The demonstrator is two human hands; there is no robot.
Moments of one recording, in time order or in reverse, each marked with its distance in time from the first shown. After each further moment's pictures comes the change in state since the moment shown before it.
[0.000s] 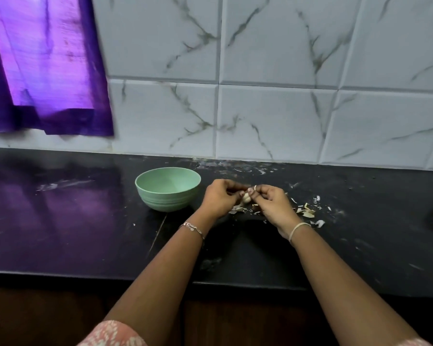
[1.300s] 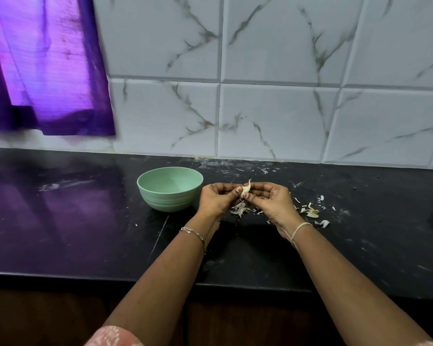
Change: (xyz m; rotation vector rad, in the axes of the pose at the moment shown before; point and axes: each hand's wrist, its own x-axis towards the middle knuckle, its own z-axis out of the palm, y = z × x) left_hand -0.006 -0.009 0.006 -0.727 0.118 -0.223; right_hand -0.002 -0.007 0.007 0.143 0.034 -0.023
